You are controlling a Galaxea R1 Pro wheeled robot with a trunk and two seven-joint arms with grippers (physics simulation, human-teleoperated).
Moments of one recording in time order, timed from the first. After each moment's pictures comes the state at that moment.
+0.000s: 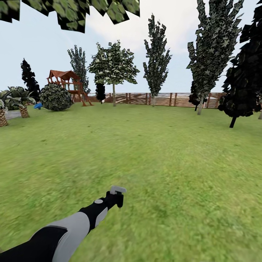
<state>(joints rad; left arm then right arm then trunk) -0.87 -0.17 -0.05 -0.03 -0.07 -0.16 -0.19 -0.40 -0.11 0.01 0.05 -0.03 -0.29 -0.07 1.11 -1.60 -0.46</state>
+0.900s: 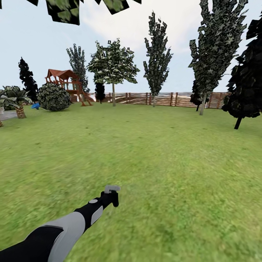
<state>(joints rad) -0.87 -0.13 -0.05 -0.03 0.04 -0.16 -0.19 -0.35 -0.09 0.02 0.05 -0.02 -0.30 0.09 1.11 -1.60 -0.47</state>
